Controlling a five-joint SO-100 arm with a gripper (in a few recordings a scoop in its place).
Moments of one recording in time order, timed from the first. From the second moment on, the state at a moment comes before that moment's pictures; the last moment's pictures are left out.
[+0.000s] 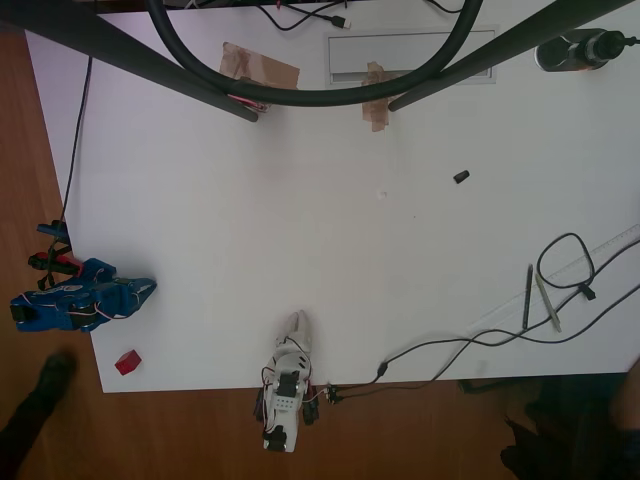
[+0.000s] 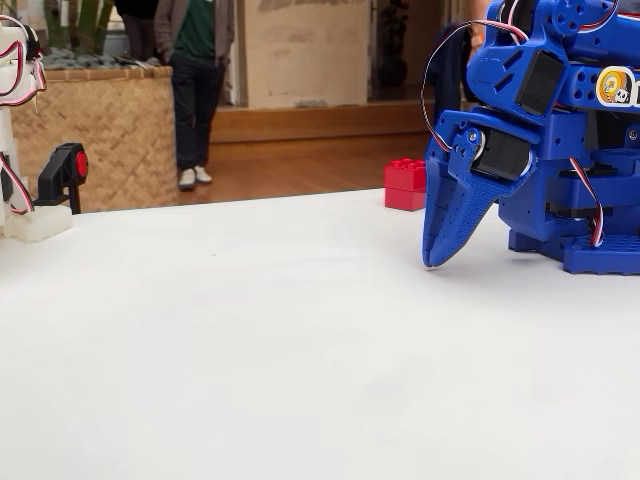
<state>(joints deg) -3.3 189.1 179.3 73.6 -78.8</state>
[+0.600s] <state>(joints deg) -3.3 189.5 181.1 73.6 -88.3</state>
